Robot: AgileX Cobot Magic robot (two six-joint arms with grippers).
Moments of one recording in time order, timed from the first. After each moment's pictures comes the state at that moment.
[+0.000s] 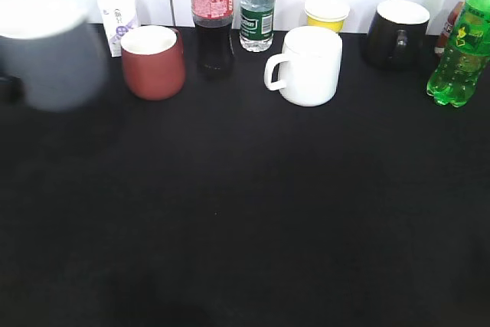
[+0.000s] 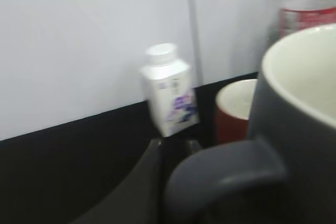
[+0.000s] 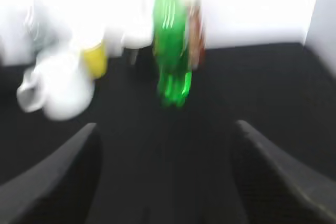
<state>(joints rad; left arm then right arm) -0.09 1.35 -0.42 0.30 -0.72 -0.07 -0.03 0.14 -0.49 0.07 0.60 0.05</state>
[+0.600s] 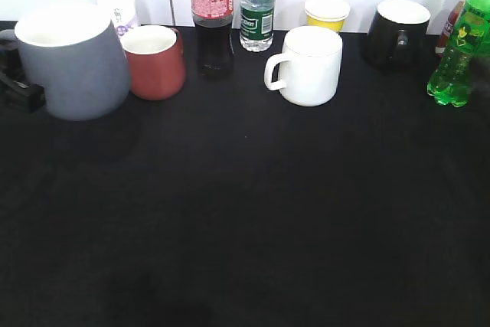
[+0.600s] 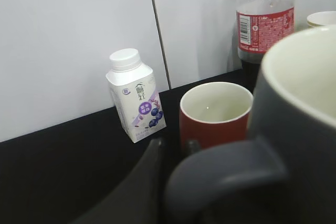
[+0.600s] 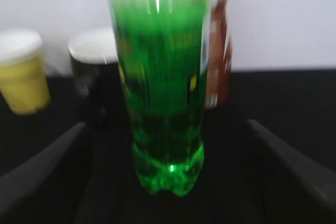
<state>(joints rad) -0.15 1.35 -0.42 0.31 -0.71 -0.07 -0.03 1.72 -0.43 -0.02 -1.08 0.05</state>
